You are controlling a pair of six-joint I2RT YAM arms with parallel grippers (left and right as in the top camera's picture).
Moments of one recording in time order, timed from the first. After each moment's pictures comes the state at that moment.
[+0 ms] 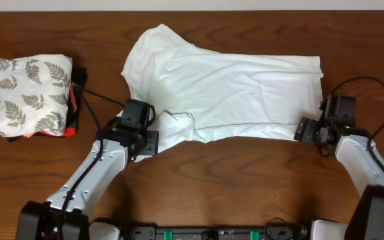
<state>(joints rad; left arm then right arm) -0.27 1.41 0.73 -0.61 -0.06 -0.19 -0.17 1.48 0.71 -0.43 0.05 0.17</state>
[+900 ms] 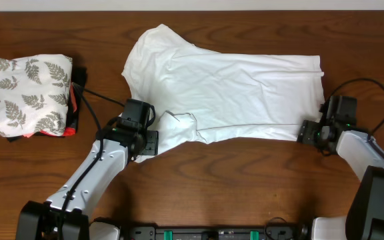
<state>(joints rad) -0.27 1.41 0.73 -0.61 -0.06 -0.19 -0.22 1.58 0.71 -0.38 0.03 0.11</state>
